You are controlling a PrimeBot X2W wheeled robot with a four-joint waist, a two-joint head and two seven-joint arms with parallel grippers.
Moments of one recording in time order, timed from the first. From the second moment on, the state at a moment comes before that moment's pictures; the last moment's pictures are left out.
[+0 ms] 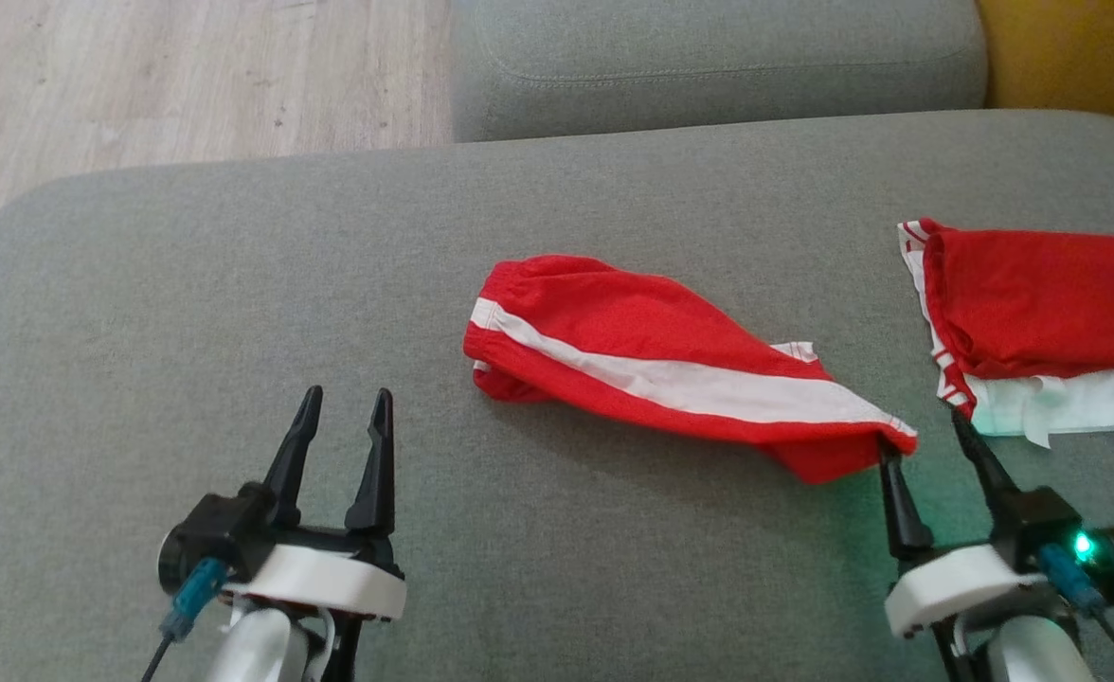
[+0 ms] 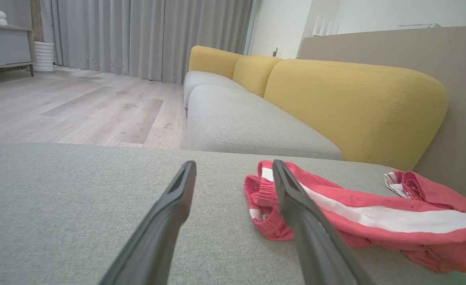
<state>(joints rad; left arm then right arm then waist) -0.14 0.07 -0.22 0.35 -0.31 -0.13 -0.26 -0.05 -0.05 -0.05 0.38 -0.10 0.13 -0.25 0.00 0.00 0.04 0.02</state>
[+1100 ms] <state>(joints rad) -0.13 0.06 -0.23 0.27 -0.32 -0.13 -0.26 -0.05 -0.05 -0.02 0.19 0.02 0.13 -0.25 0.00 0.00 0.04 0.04</state>
